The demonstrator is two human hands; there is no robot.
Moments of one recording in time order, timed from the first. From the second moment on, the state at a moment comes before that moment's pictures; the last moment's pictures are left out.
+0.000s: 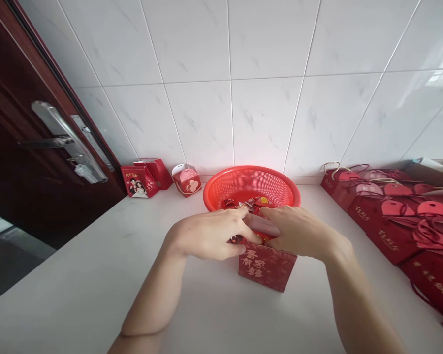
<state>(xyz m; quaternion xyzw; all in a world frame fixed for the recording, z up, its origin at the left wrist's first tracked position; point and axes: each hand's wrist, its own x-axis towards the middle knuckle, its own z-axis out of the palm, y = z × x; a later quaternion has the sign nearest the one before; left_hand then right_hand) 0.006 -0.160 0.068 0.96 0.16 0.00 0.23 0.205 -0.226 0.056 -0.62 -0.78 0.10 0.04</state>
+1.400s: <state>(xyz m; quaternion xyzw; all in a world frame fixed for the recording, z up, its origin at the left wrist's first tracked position) 0.036 -0.160 0.063 0.85 0.22 0.33 0.35 0.232 -0.233 0.078 -0.51 -0.70 0.28 0.42</state>
